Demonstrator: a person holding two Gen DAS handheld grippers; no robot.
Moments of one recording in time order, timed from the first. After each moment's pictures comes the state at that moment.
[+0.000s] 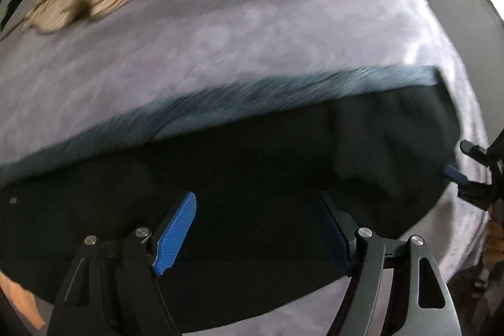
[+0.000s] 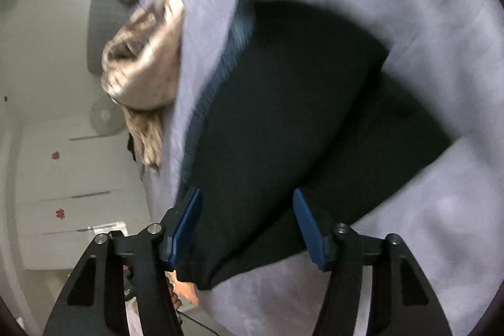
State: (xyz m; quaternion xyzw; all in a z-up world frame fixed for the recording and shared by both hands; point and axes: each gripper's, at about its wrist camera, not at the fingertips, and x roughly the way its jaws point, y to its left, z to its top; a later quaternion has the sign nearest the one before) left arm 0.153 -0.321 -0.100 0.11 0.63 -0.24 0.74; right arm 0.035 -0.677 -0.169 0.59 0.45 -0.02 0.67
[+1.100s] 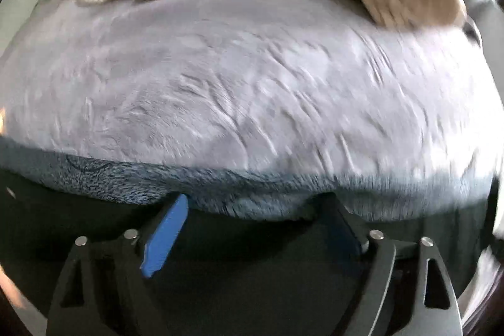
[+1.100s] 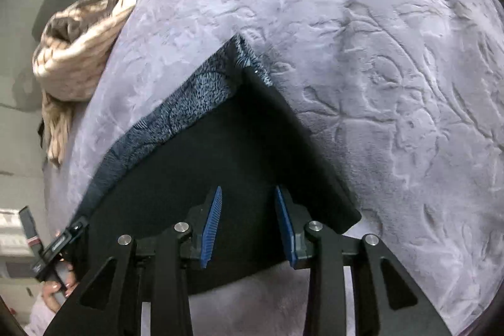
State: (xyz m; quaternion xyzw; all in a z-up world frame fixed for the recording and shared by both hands) left arm 0.219 -0.305 -0.137 0.04 0.61 -0.13 0.78; right arm 0.056 -0.695 -0.162 0.40 0.52 -0.17 0.74
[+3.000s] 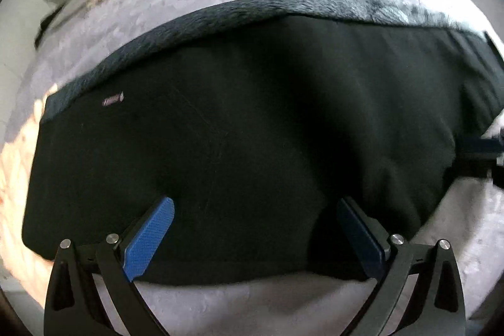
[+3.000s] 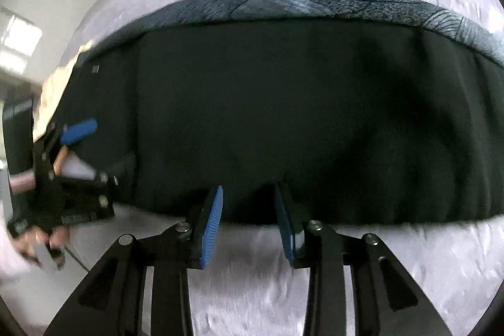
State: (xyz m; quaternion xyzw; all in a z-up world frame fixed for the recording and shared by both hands) left arm 0.129 -0.125 -0.139 0.19 0.58 -0.20 0.77; right arm 0.129 -0.341 -0.163 0.15 0.63 0.07 0.76
